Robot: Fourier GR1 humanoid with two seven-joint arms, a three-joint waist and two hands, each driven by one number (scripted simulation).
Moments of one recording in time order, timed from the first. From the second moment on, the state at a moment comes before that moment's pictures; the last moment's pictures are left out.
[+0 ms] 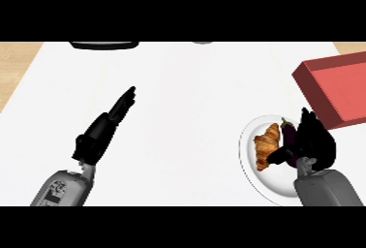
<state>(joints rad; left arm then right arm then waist) -0.21 0.26 -0.27 -1.50 0.04 0.01 0.04 -0.20 -0.27 0.19 -1.53 0.87 0.04 1.06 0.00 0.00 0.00</state>
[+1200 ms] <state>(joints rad) -0.20 0.18 -0.16 -1.54 -0.05 -0.10 0.08 -0.22 -0.17 0.07 -1.32 0.93 0.06 0.98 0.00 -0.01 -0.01</state>
